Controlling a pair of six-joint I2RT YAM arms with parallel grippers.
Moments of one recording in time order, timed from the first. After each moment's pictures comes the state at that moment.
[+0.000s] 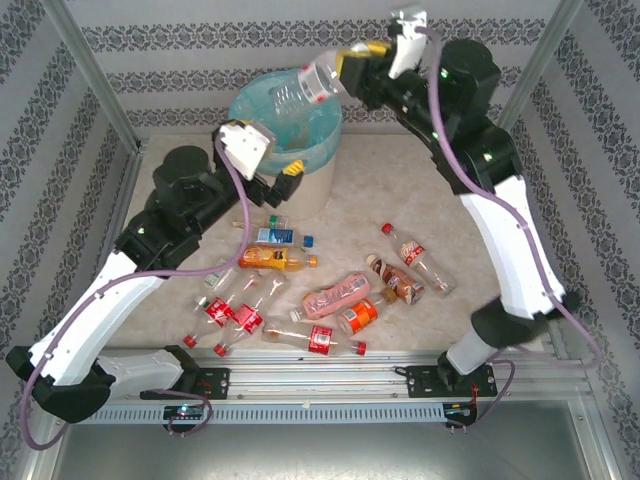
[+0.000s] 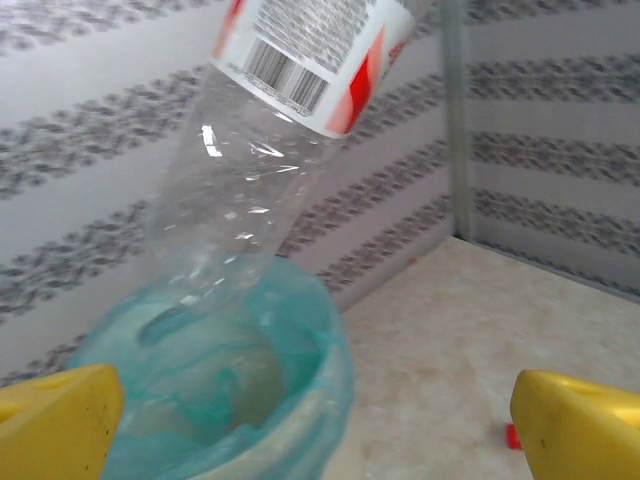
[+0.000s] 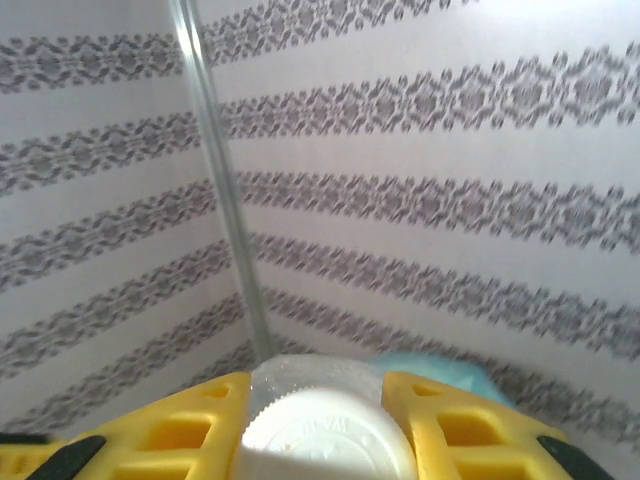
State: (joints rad) left arm -0.62 1.17 1.52 -0.42 -0.10 0.21; right arm 0.53 1.69 2.35 -0.57 -0.16 0.14
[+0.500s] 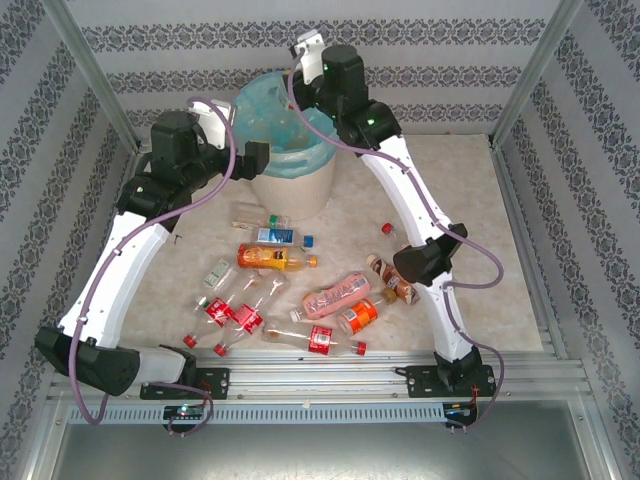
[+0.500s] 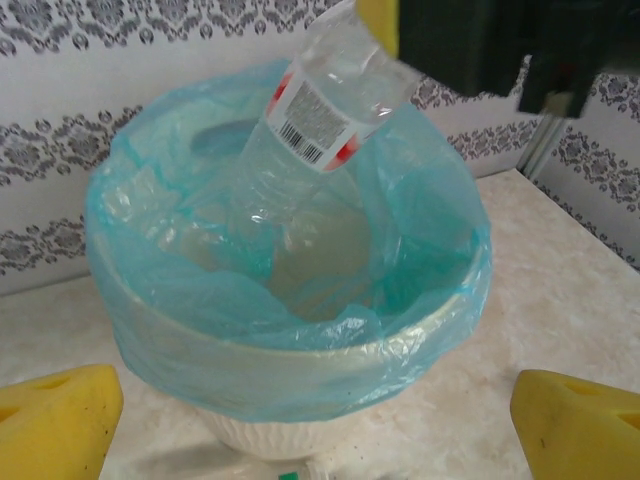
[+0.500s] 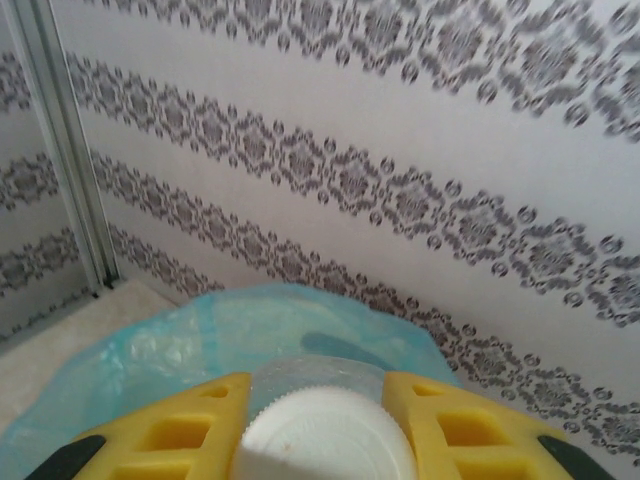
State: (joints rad) left arm -0.27 1.33 1.55 -0.57 0.15 -0.06; right arm 0.57 2.32 2.81 -0.67 0.04 -0.11
